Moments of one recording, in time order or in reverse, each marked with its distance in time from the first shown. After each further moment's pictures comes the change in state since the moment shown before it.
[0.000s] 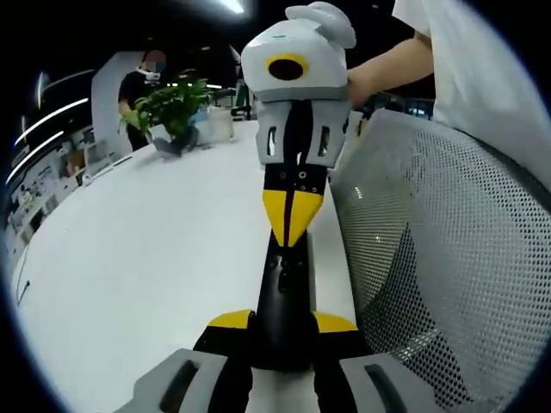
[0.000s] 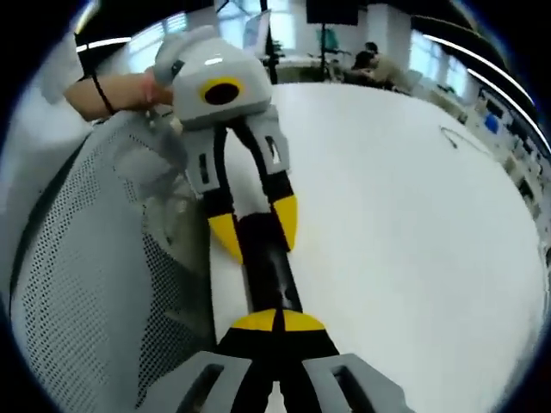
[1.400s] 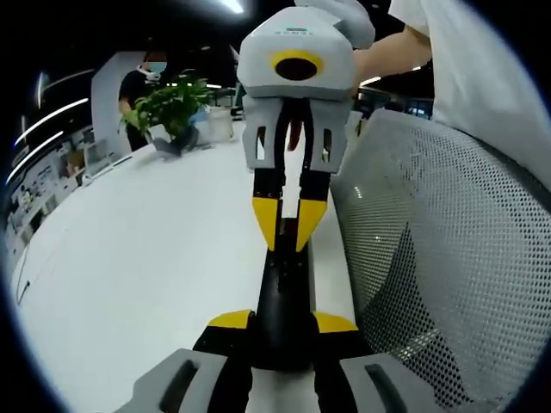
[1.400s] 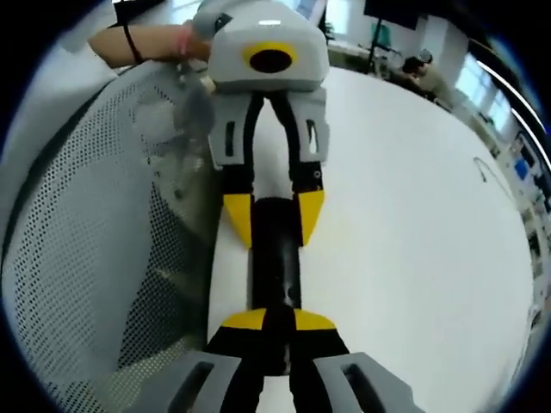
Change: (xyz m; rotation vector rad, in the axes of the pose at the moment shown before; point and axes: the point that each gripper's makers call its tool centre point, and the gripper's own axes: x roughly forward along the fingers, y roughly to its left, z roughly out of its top) left arm 0.000 -0.001 0.000 0.000 0.002 -0.001; right arm 0.003 -0.001 -0.007 -0.184 0.162 0.054
